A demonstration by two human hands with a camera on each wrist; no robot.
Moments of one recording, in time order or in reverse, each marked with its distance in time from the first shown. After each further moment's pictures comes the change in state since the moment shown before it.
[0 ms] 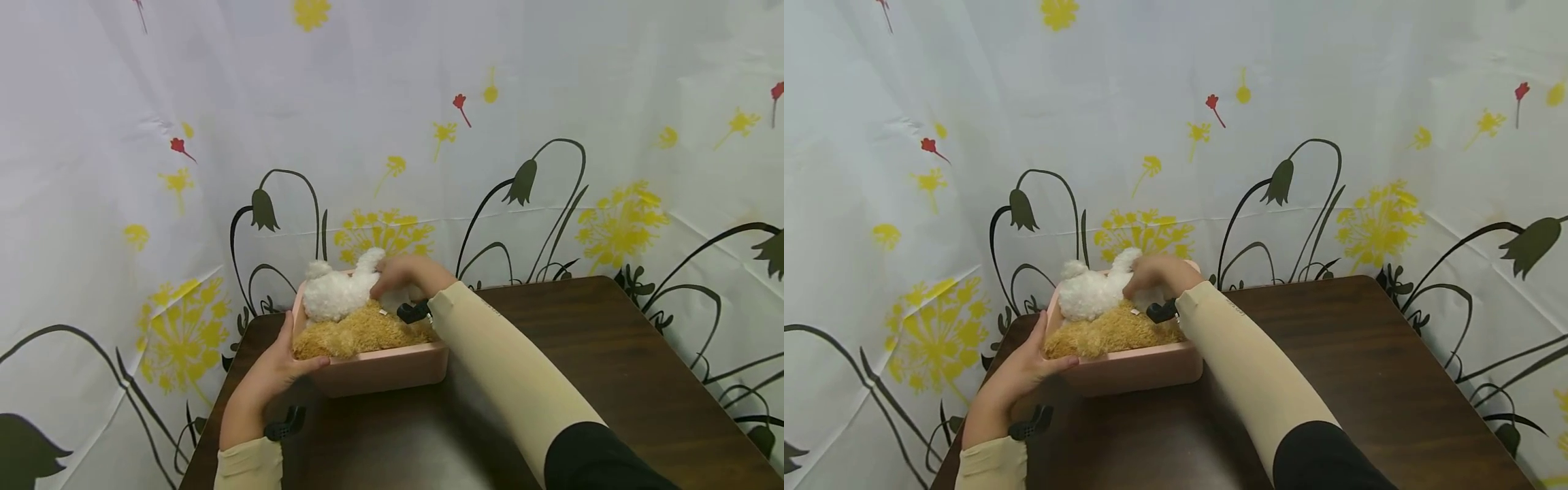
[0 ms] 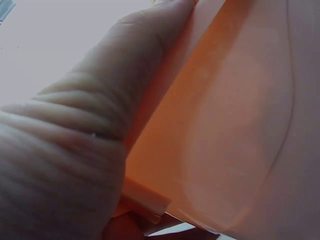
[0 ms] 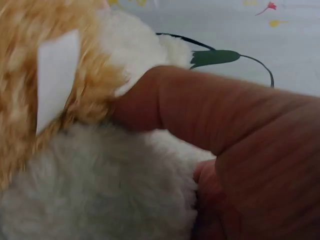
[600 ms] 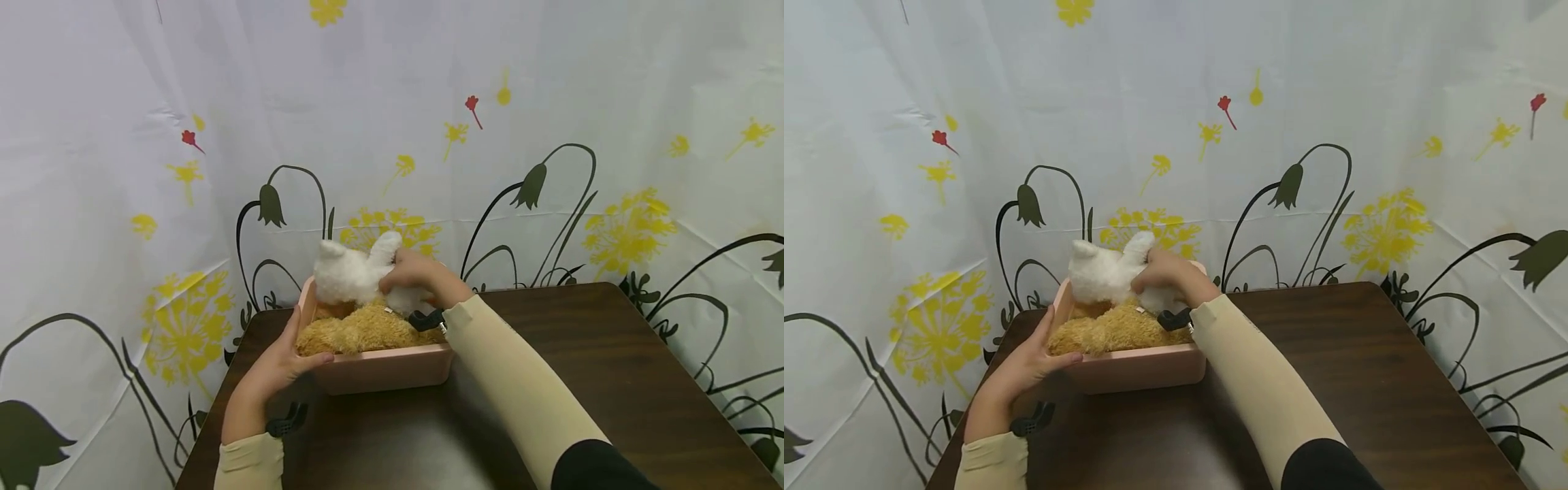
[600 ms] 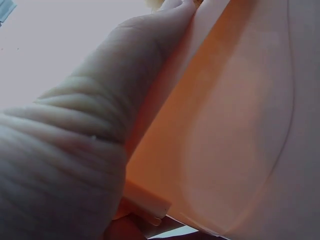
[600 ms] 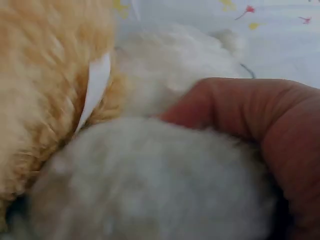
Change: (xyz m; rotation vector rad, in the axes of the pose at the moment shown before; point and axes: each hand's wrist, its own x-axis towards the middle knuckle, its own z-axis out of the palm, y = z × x) left_hand 0.000 -0.004 -0.004 -0.008 0.000 0.032; right_hand -0.009 0.012 0.012 0.366 0.253 -0.056
